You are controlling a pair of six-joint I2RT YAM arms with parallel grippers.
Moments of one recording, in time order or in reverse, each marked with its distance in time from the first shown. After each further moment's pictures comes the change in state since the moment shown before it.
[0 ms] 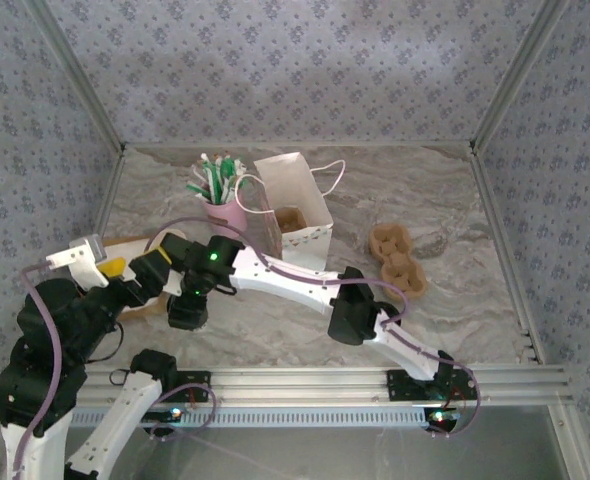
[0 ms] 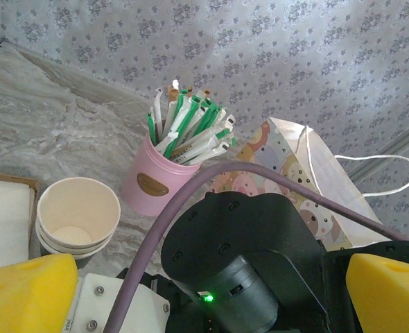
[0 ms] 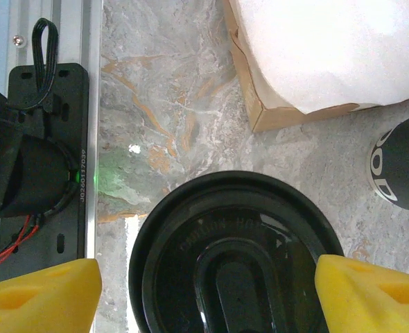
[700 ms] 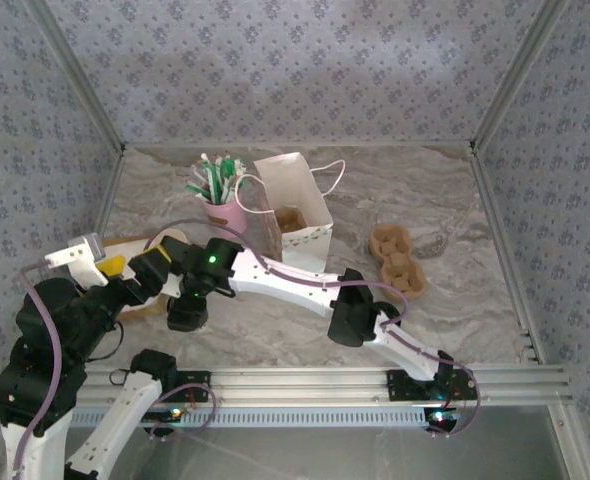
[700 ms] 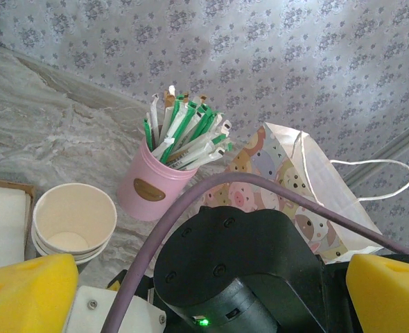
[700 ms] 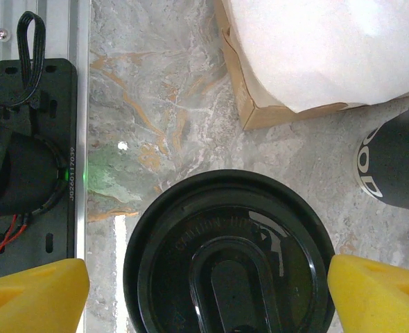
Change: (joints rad) left arm 0.000 0.001 0.000 0.017 0.000 0.000; right arm 0.012 0.000 0.008 -0.007 0.048 -0.007
